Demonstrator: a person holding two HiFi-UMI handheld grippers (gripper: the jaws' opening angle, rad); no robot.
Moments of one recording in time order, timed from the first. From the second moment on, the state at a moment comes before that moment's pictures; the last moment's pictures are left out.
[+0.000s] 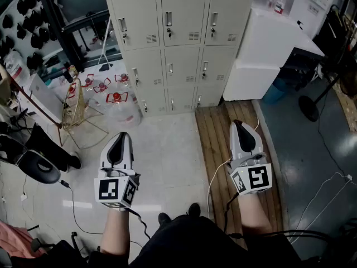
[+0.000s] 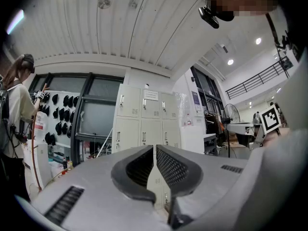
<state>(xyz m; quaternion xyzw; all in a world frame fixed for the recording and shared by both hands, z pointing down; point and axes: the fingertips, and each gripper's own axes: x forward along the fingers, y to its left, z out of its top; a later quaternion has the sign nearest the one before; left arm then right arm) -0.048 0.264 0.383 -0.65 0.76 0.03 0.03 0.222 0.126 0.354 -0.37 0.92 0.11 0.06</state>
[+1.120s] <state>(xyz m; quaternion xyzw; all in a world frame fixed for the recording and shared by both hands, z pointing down) 0.002 0.176 0.393 -0.64 0.77 0.01 0.03 0.266 0.031 0.360 -0.34 0.93 0.10 0.09</state>
